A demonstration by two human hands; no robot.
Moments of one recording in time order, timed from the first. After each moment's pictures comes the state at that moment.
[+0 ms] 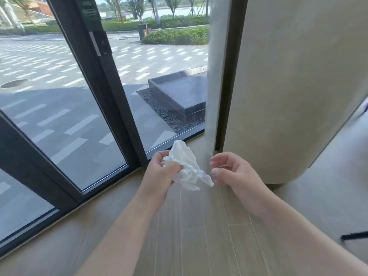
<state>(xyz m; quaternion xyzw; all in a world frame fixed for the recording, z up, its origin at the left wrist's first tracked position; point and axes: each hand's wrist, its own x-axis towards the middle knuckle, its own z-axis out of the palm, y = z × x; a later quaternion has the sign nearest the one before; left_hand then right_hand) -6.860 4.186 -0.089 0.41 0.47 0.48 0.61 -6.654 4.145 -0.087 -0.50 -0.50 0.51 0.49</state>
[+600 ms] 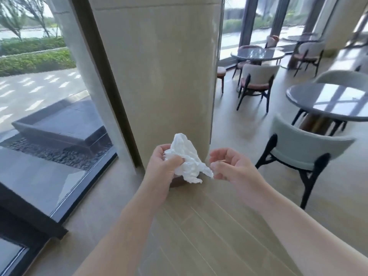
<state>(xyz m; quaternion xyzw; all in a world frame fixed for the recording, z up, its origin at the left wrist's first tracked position) -6.678 4.177 -0.077 0.57 0.28 0.26 0.73 -6.551 4.017 -0.070 -0.62 -0.29 0.31 0.66</state>
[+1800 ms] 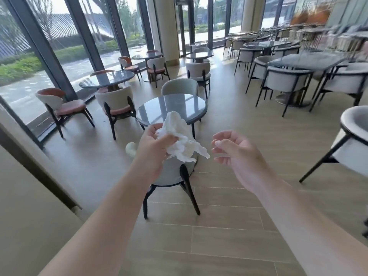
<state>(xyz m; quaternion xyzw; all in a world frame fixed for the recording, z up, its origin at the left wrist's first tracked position) -6.112 3.812 -0.005 0.63 -0.01 0.04 0.78 -6.124 3.605 -0.026 -0.65 -0.04 -0.02 0.76</state>
